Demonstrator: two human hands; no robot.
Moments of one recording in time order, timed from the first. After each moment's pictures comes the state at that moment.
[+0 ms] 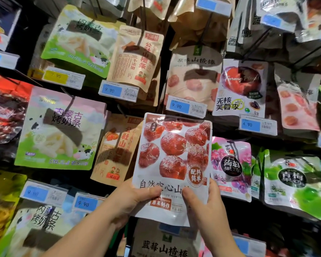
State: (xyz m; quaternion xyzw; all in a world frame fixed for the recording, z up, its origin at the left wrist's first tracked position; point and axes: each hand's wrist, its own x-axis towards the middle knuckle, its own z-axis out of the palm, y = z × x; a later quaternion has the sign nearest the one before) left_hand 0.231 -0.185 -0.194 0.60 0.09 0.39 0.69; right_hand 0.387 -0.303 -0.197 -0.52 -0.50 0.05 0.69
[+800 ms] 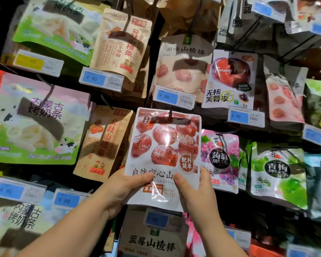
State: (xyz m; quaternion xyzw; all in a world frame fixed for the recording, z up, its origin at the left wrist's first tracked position) left_hand 0.255 -0.182 -0.186 0.59 0.09 0.41 0.69; right_hand 0.403 -0.298 -0.188 -0.53 -0.50 0.00 0.69
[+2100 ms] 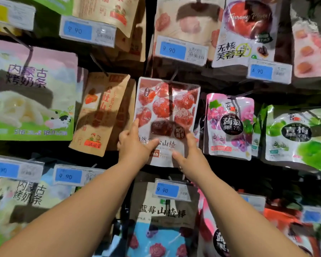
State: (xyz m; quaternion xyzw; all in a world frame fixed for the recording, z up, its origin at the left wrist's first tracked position) left_hand 0.316 -0.123 -0.191 0.72 0.37 0.49 0.32; right_hand 0.452 -0.229 -0.195 -0.75 -0.50 -0.05 0.43
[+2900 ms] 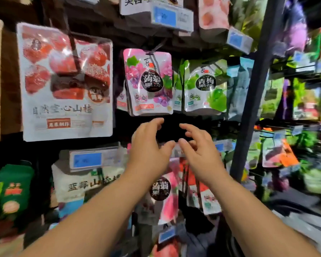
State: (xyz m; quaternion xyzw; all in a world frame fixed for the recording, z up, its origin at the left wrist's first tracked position) left_hand 0.392 -0.295 -0.235 0.83 0.08 0.44 0.33; right_hand 0.486 -0.415 -0.249 -0.75 -0.40 -0.19 0.49
